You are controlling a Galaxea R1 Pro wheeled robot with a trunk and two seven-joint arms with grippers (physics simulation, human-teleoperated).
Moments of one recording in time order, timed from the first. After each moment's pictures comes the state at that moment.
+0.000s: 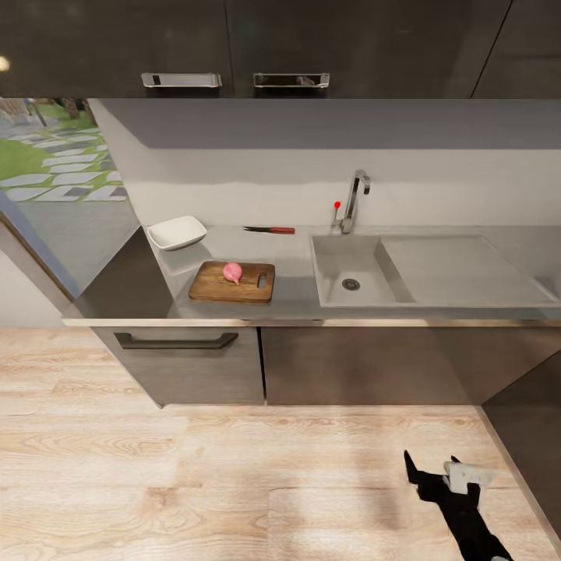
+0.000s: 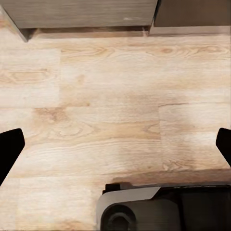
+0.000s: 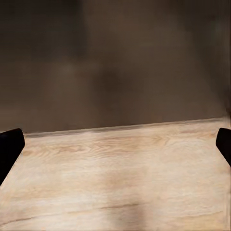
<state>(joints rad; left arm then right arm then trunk) 0.38 0.08 -0.04 -1.34 0.07 -0.09 0.00 0.02 -0.06 -0.18 -1.34 -0.04 -0.03 0.04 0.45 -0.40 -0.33</state>
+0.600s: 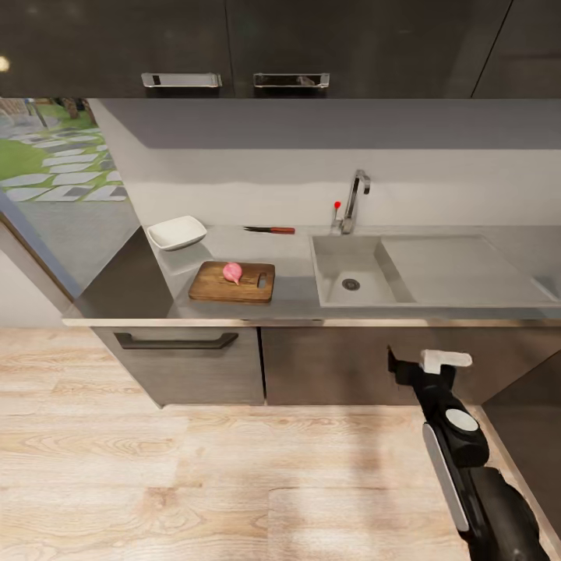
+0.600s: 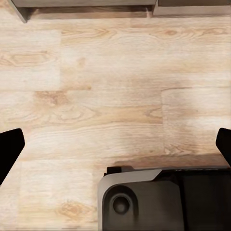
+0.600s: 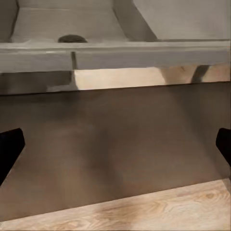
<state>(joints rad) 0.38 0.08 -0.04 -1.28 0.07 -0.09 0.00 -0.34 -0.05 -0.03 -1.63 -0.04 0.46 -0.20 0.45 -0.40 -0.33</state>
